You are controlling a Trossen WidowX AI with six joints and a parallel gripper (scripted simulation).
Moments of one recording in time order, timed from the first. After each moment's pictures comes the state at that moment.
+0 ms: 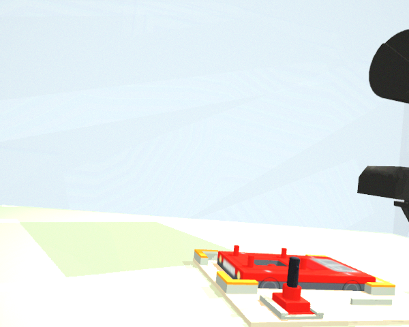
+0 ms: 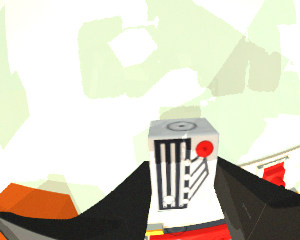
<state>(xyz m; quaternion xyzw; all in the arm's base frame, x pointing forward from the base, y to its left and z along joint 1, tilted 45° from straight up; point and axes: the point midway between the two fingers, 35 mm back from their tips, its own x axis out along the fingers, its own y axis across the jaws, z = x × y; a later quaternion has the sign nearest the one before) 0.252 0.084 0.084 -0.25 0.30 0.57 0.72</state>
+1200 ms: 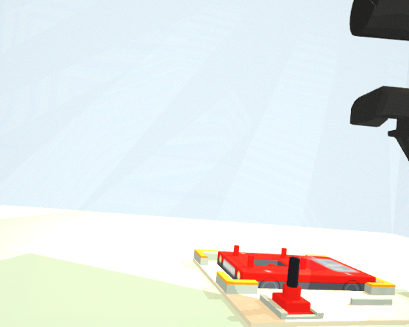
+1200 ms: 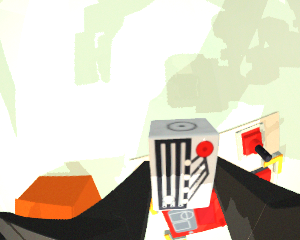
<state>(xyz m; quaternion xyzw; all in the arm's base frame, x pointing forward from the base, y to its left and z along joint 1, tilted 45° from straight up) 0.246 0.030 0.130 -0.20 0.33 0.56 0.73</state>
